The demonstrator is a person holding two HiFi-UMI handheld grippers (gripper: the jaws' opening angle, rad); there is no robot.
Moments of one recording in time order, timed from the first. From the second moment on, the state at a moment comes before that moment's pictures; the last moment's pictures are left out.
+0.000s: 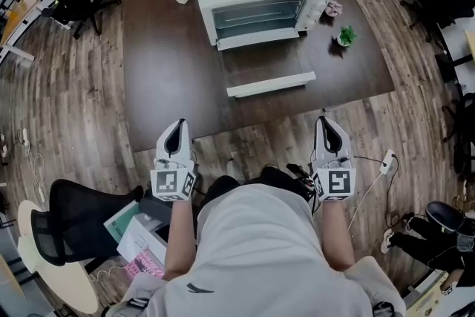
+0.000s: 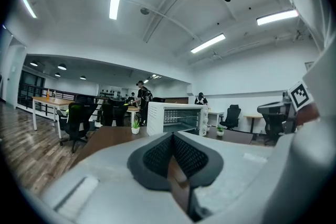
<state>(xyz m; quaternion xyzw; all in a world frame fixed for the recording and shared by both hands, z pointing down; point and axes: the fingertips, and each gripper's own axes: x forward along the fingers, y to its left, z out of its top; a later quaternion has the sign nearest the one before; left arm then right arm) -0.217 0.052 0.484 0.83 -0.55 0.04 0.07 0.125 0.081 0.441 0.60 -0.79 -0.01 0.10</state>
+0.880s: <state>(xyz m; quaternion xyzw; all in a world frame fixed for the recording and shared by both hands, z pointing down) -0.176 -0.045 0.472 0.81 -0.59 0.04 0.06 0.163 -0.042 0.436 0.56 -0.82 0.00 0.07</state>
